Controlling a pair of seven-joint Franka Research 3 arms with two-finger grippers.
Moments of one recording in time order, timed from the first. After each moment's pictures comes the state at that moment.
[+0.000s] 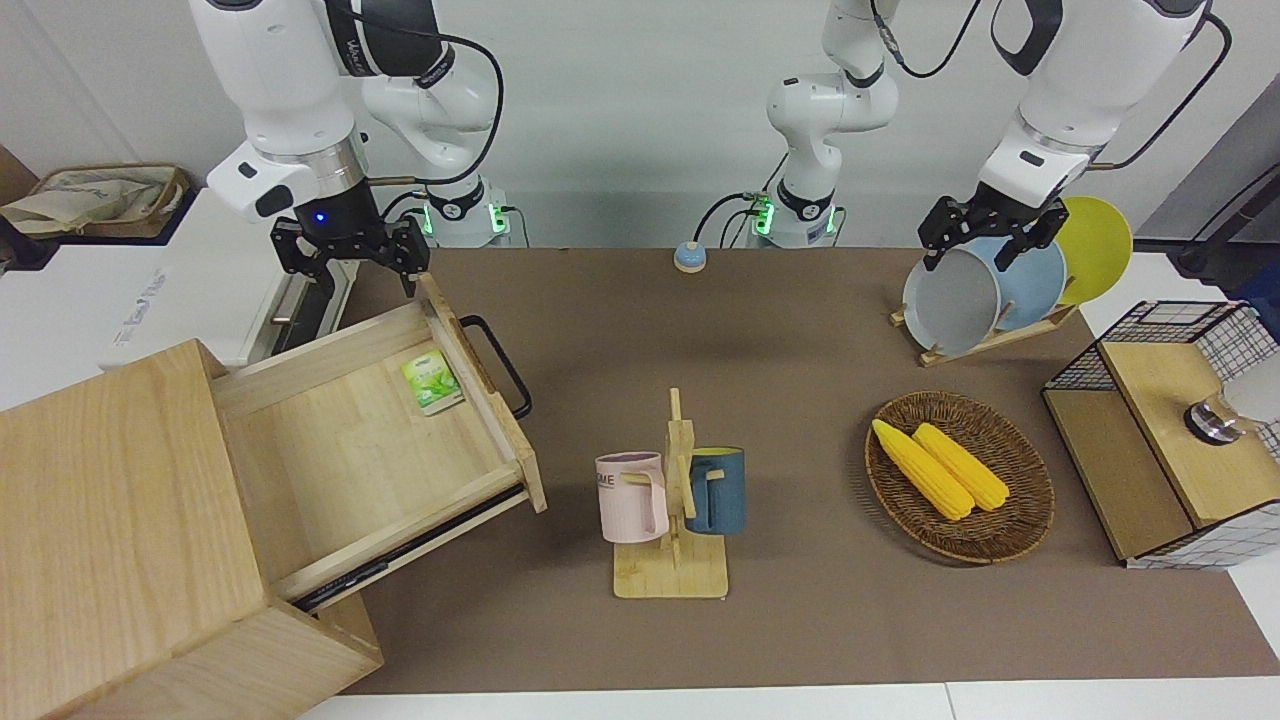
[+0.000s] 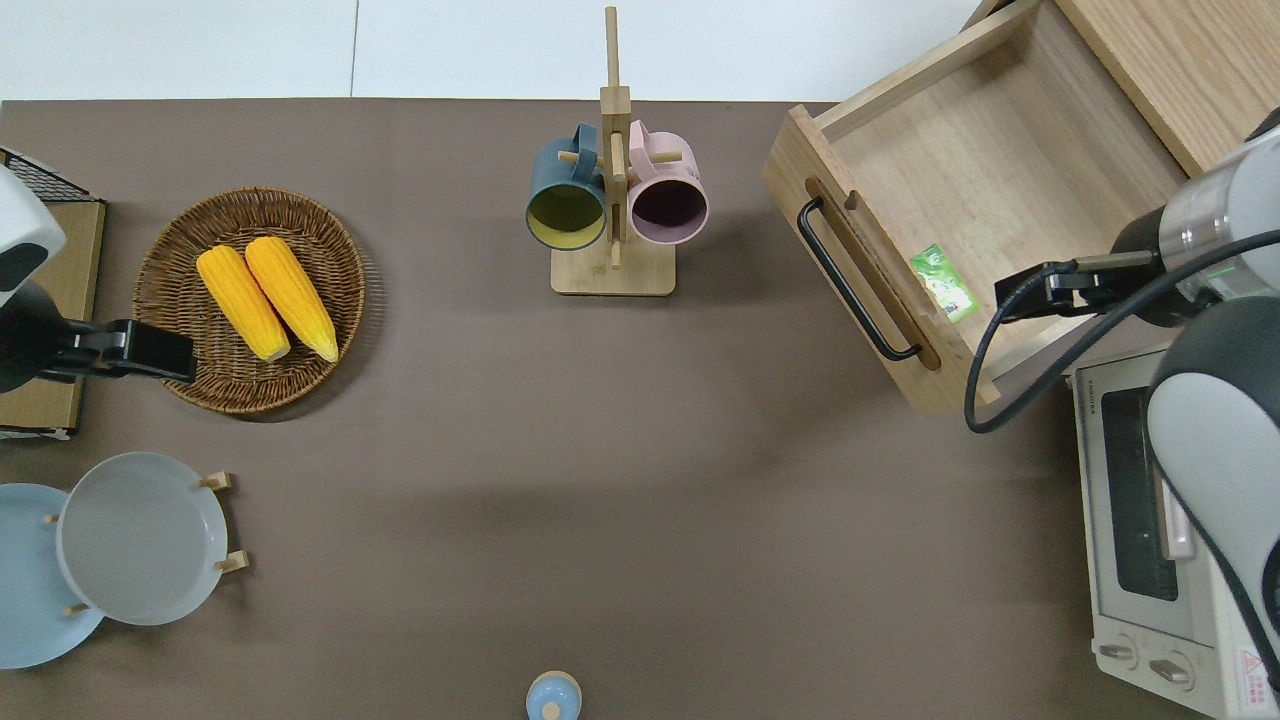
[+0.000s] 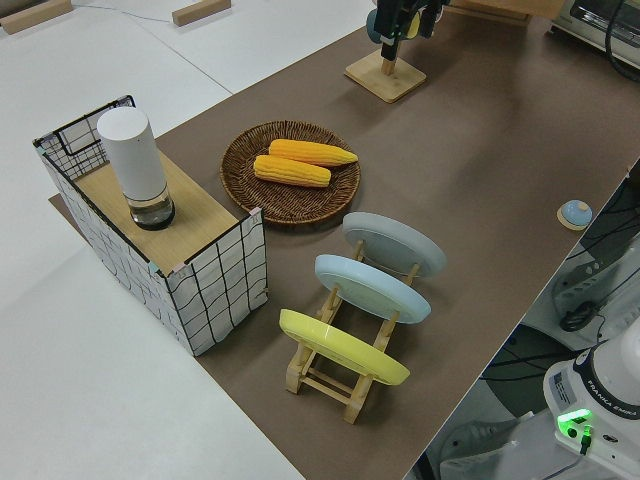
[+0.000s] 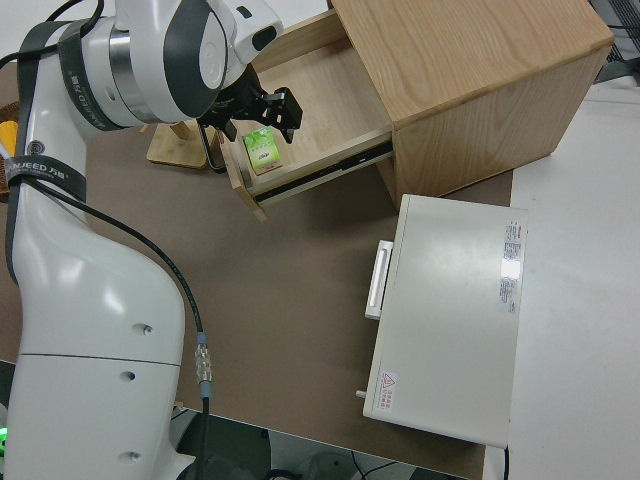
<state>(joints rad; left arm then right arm) 0.03 0.04 -0.06 -1.51 0.00 1.52 0.02 -0.18 0.14 0.31 -1.41 -0.09 1.57 0.11</state>
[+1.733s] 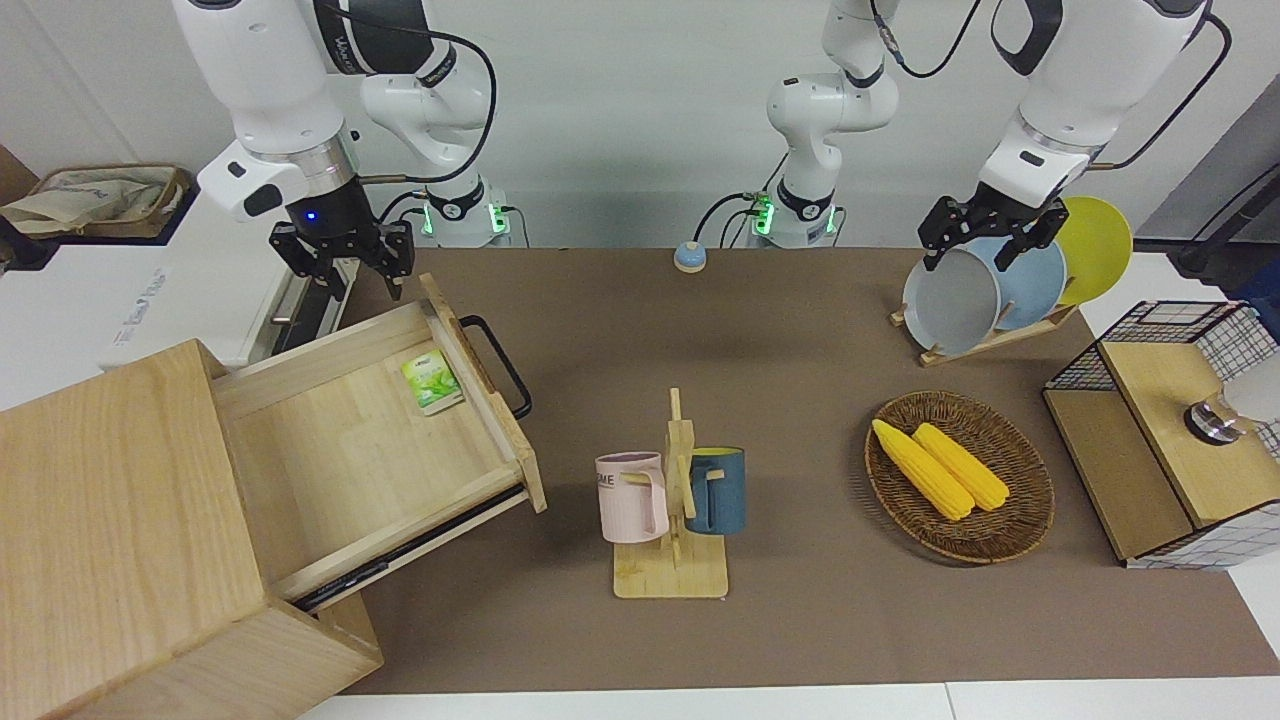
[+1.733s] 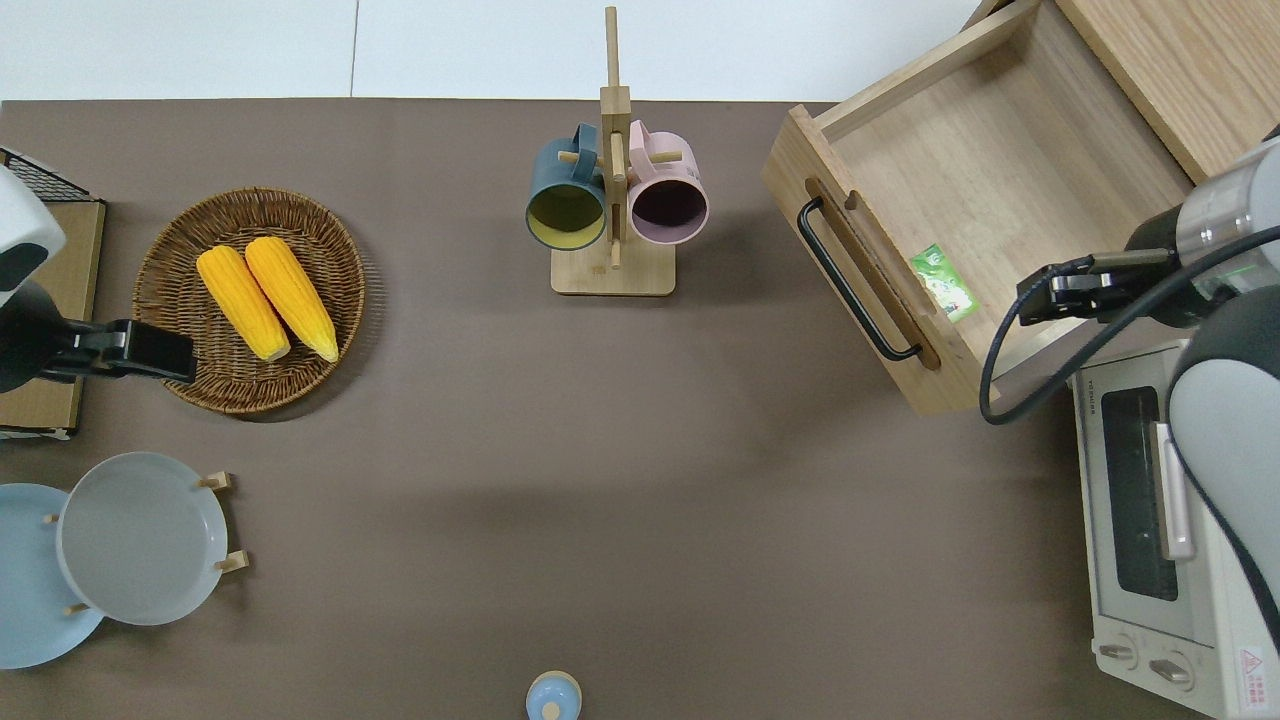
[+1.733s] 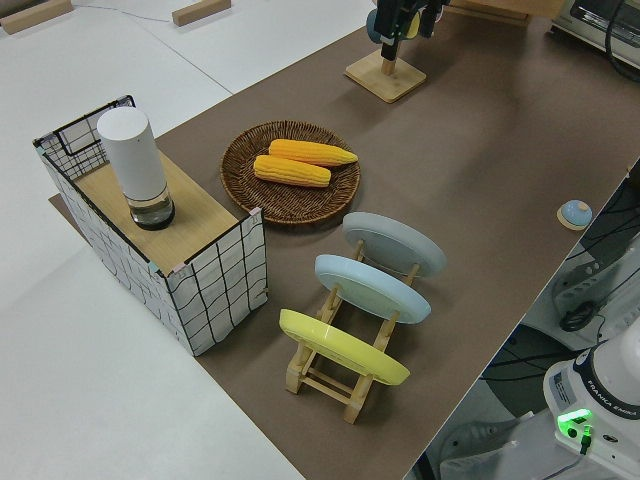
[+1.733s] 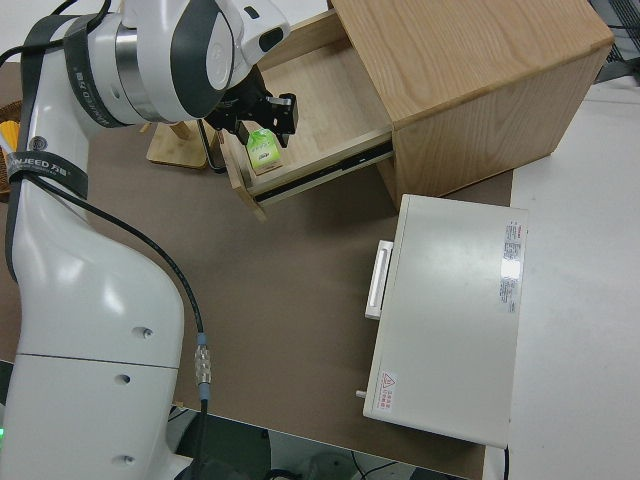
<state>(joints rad) 0.03 0.04 -0.06 -1.51 0.00 1.52 0.02 -0.06 0.14 0.15 -1.41 -0.04 1.55 0.09</state>
